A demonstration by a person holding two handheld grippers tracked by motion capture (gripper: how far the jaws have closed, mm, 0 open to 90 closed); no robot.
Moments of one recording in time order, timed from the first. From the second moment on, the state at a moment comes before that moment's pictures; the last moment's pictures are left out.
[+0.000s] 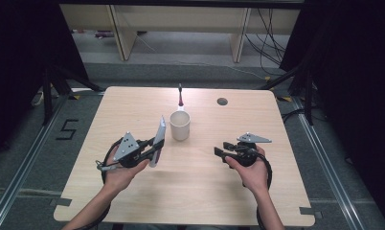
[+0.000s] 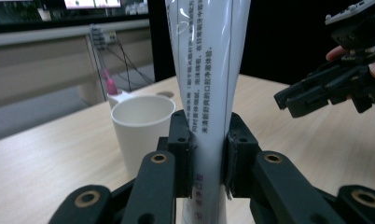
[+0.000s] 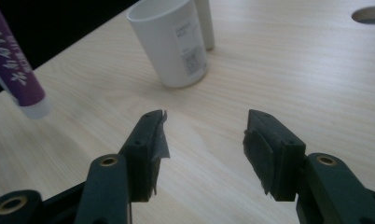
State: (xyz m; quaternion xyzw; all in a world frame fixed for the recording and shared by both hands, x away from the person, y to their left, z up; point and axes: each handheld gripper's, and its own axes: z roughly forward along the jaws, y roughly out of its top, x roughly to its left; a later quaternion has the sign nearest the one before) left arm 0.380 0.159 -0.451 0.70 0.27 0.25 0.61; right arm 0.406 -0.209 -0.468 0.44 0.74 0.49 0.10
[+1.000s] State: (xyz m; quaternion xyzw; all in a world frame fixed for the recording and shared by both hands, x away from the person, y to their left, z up) left arm 0.393 0.145 -0.451 0.68 0.25 0.25 0.65; right arm 0.398 -0.167 -0.434 0.36 0.73 0.58 0.11
